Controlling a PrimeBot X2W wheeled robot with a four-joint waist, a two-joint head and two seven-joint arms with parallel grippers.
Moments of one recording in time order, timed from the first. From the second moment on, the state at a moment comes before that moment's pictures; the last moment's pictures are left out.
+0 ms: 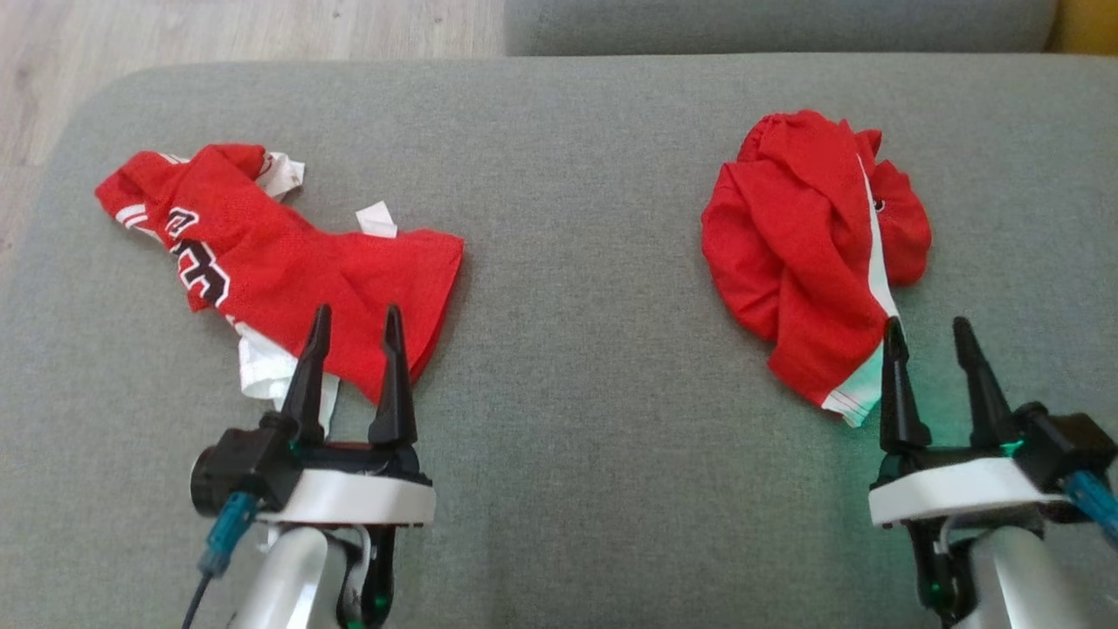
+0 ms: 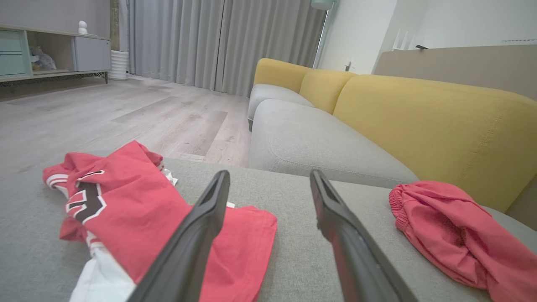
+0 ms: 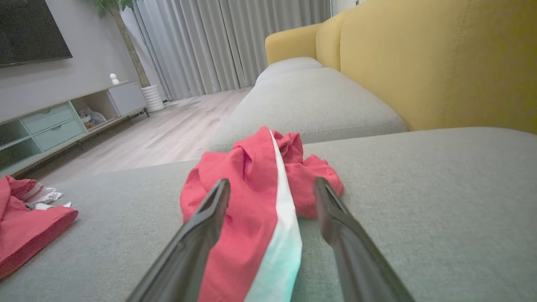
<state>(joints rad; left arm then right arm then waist) -0.16 0.06 -0.27 0.21 -0.35 0.00 -0.26 -0.08 -0.04 -0.03 0.27 0.19 0.13 -0.26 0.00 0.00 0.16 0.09</state>
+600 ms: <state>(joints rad) -0.18 0.05 -0.27 0.23 -0.31 -0.03 -0.26 -0.26 -0.05 0.06 0.60 0.32 0.13 -0.26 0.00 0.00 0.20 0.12</state>
